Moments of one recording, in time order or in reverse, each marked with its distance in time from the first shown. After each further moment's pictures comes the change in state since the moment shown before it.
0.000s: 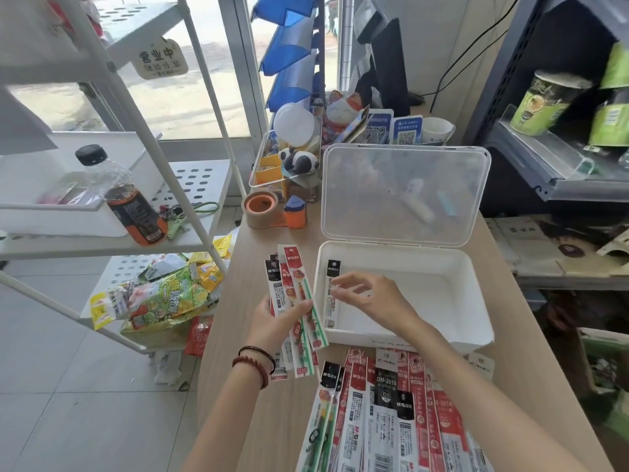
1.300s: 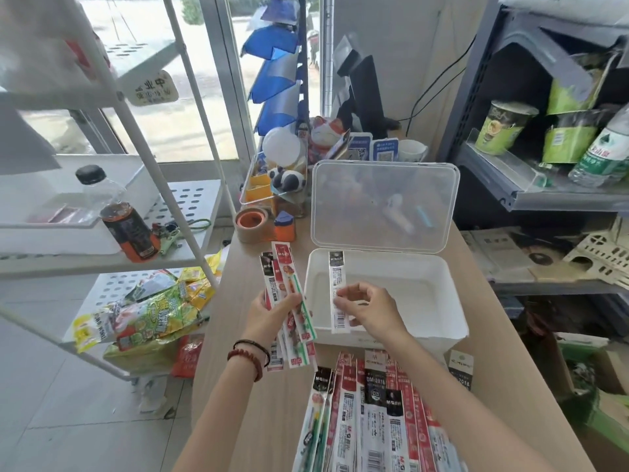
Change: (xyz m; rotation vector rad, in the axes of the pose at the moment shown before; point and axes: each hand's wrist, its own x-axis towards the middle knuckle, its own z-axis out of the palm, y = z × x) left_hand -0.006 0.020 0.003 0.005 -0.035 0.092; right_hand -0.030 -0.011 0.007 0.302 0.233 0.165
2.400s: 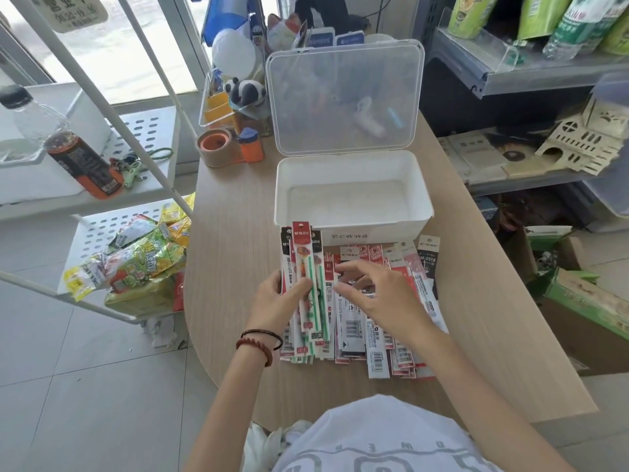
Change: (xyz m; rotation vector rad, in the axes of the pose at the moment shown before) left_hand -0.096 -0.079 0.023 0.217 -0.149 -0.028; right_hand -0.145 0.054 -0.013 -0.426 -0.038 -0.150
